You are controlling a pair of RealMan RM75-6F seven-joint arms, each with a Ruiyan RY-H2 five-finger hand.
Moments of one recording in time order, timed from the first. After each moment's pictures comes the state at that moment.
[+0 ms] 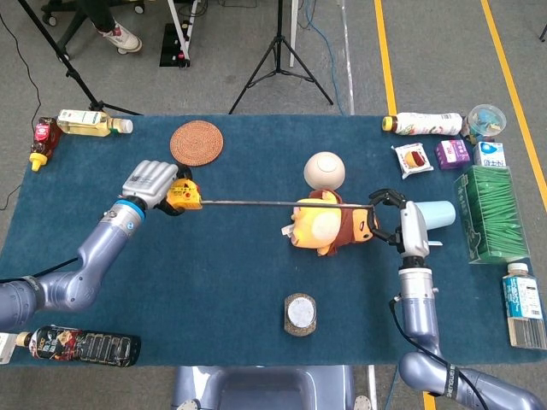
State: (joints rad) left arm -1.17 -1.10 -0.05 -1.63 0.51 0.74 0.33; right arm 0.47 -1.54 0.44 -1.64 -1.03 1.28 0.15
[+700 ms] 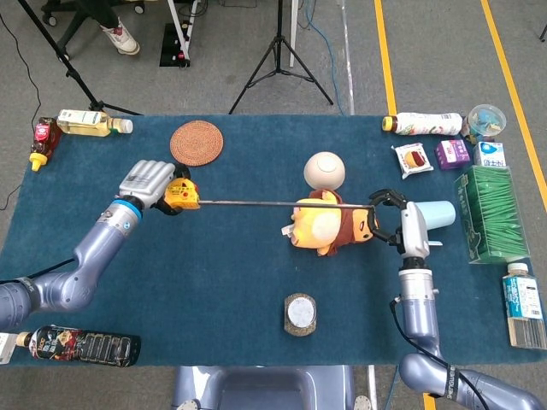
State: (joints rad) left arm -1.15 -1.09 -0.09 -1.65 0.51 0.73 0.32; right arm 0.47 -1.55 0.44 -1.65 -1.05 1.28 0.15
